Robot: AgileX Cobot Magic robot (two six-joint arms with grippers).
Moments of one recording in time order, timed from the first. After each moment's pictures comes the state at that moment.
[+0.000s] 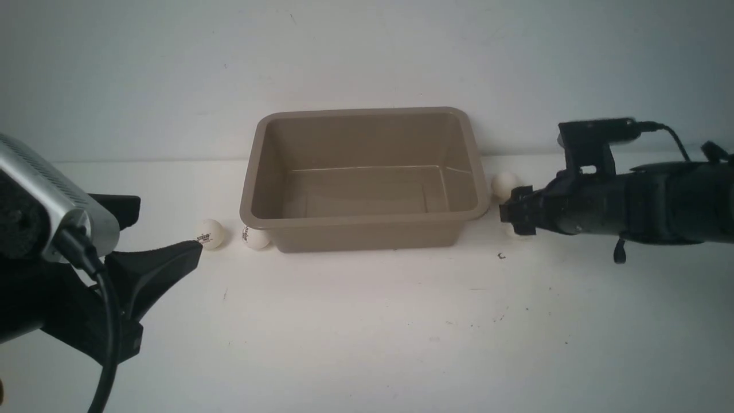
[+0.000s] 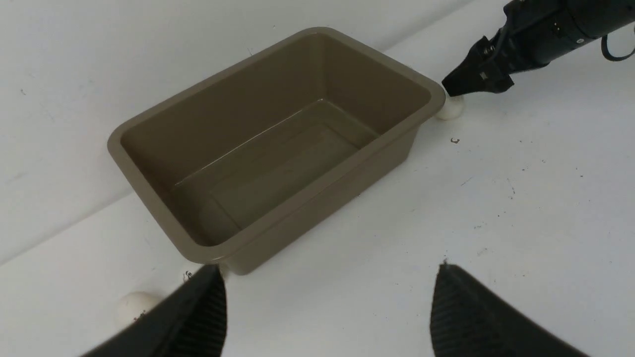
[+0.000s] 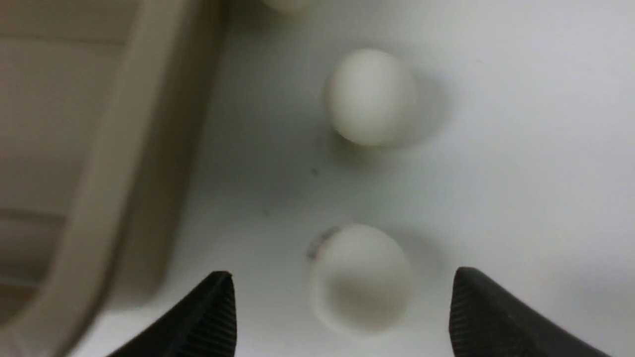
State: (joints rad) right arm 0.25 1.88 -1.07 1.75 0.13 -1.63; left arm -0.08 0.77 -0.66 -0.88 0.59 1.07
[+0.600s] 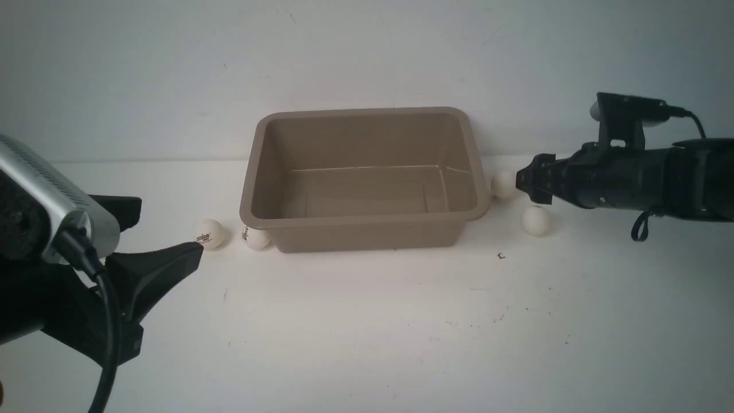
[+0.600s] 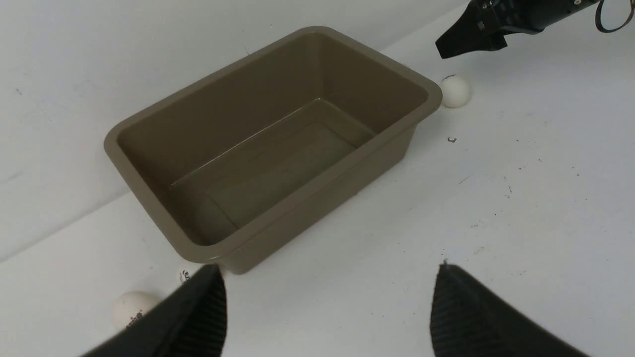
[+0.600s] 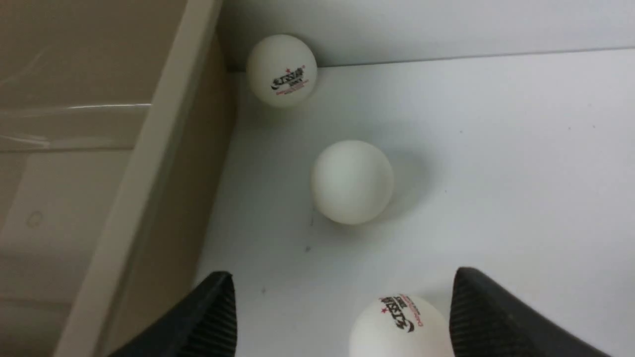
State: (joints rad) right arm 0.14 1.89 -1.11 1.75 0.26 -1.57; left arm -0.08 0.77 -0.66 -0.88 0.60 1.07
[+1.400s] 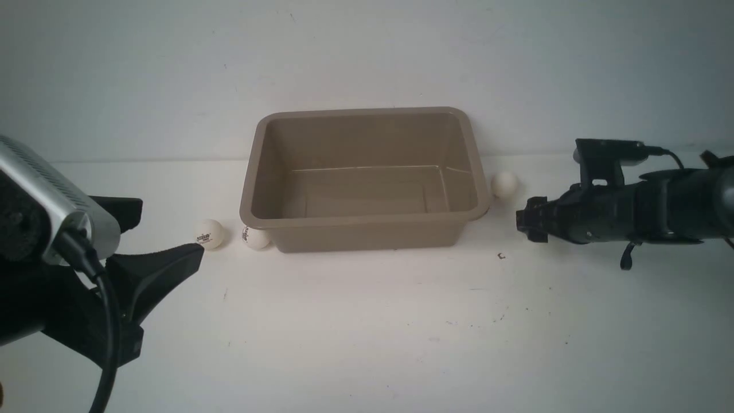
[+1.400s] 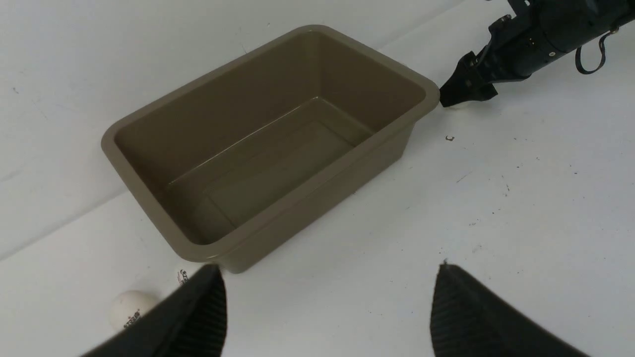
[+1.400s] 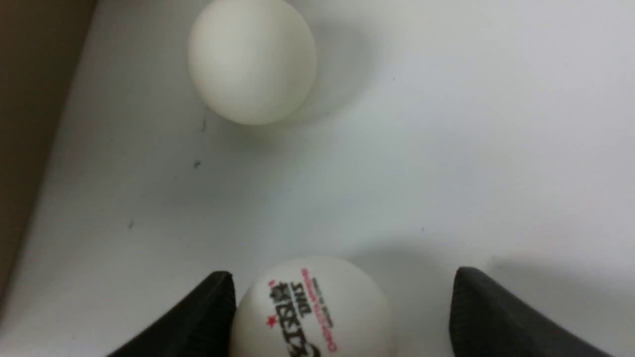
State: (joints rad) right arm 0.14 2.07 -1.16 1.75 0.21 -1.62; left arm -0.08 0.77 -0.66 -0.88 0.61 1.07
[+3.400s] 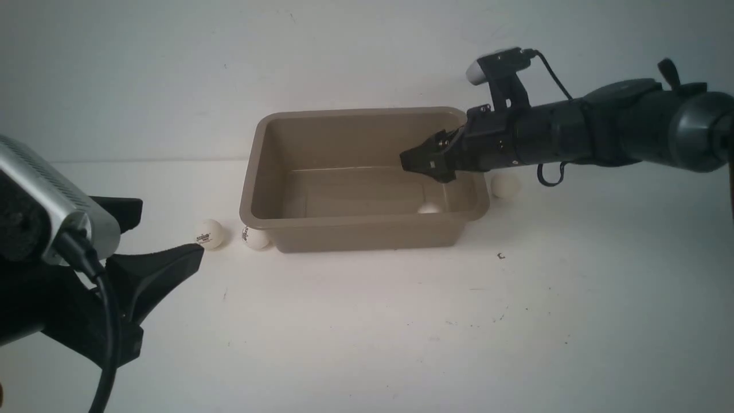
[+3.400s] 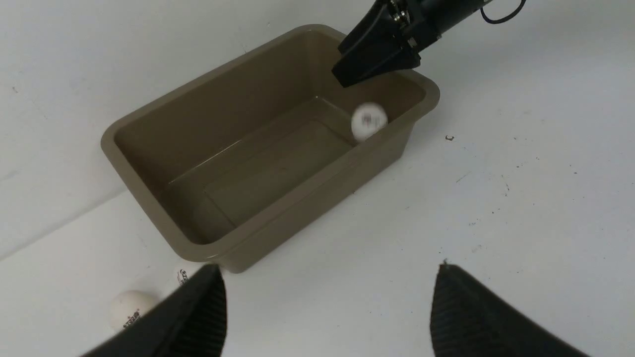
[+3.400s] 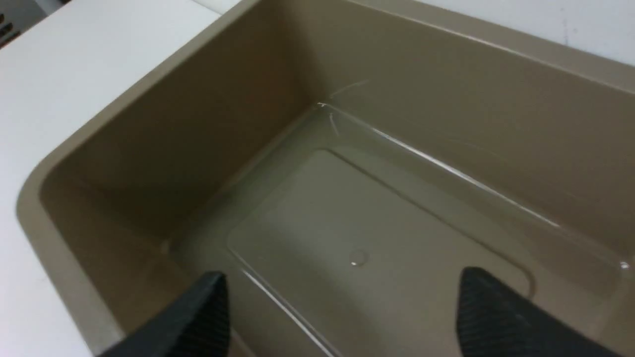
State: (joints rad) right arm 0.25 2.07 -1.50 1.39 0.68 -1.47; left arm -0.08 0.77 -0.66 -0.88 0.61 1.07
